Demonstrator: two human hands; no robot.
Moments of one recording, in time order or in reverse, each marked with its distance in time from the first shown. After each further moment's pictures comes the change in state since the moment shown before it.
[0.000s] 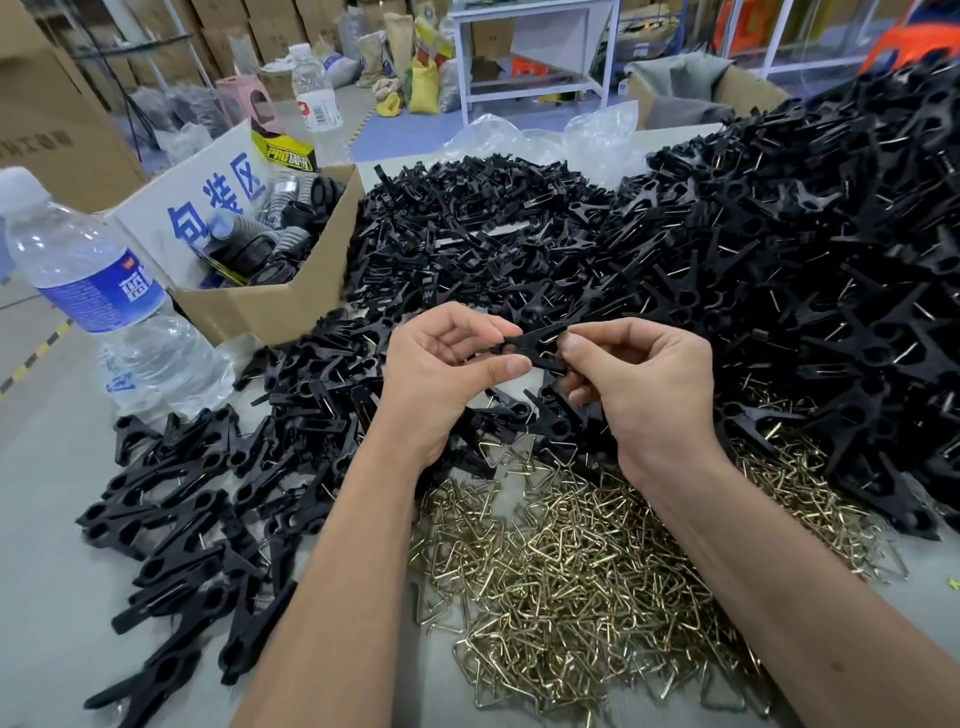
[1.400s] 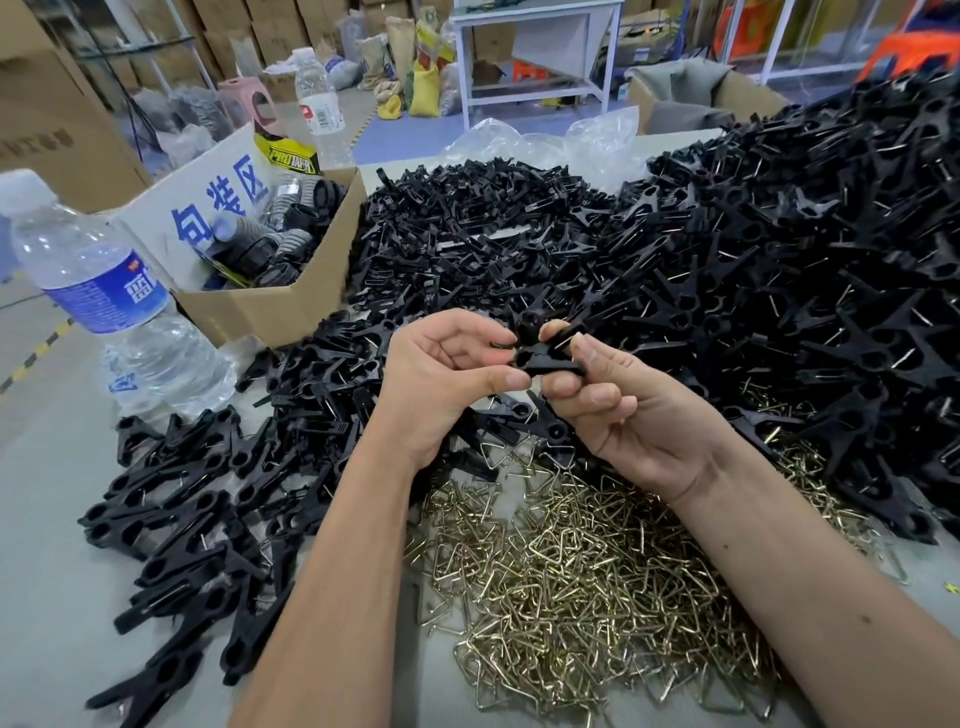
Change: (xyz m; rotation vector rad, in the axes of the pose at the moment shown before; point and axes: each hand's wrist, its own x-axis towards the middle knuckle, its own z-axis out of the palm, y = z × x) left_hand -0.003 0.010 -0.002 0.046 -0.037 -0.046; right_hand 0.015 -0.002 -0.019 0.726 -0.779 0.615
